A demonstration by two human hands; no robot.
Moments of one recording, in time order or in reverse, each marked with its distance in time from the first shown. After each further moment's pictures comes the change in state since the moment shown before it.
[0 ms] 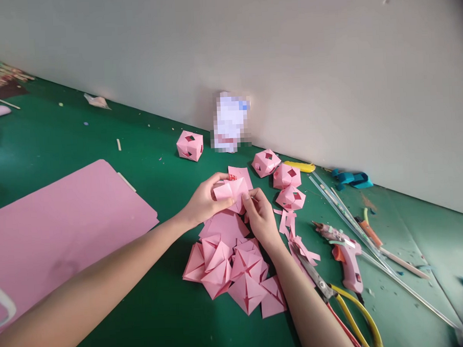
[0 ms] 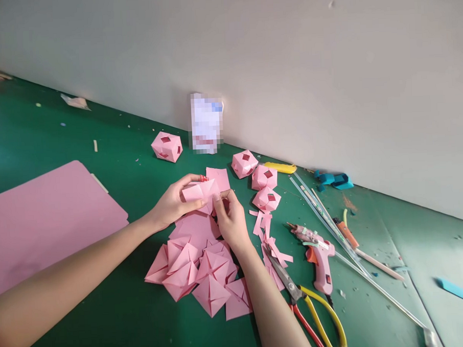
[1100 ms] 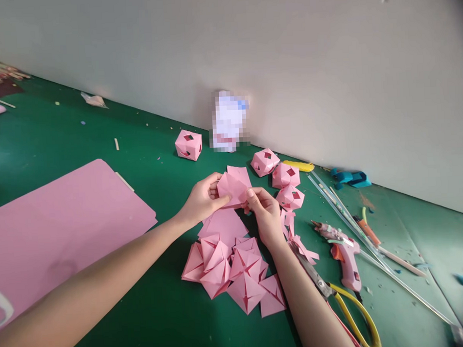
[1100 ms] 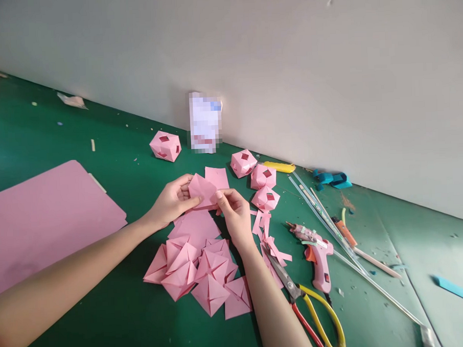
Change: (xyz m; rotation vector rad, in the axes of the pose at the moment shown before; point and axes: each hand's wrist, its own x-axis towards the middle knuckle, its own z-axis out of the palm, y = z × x) left_hand -0.002 -0.001 0.004 -0.110 0.024 -0.024; right_hand 0.005 -0.001 -0.005 0.211 0.071 0.022
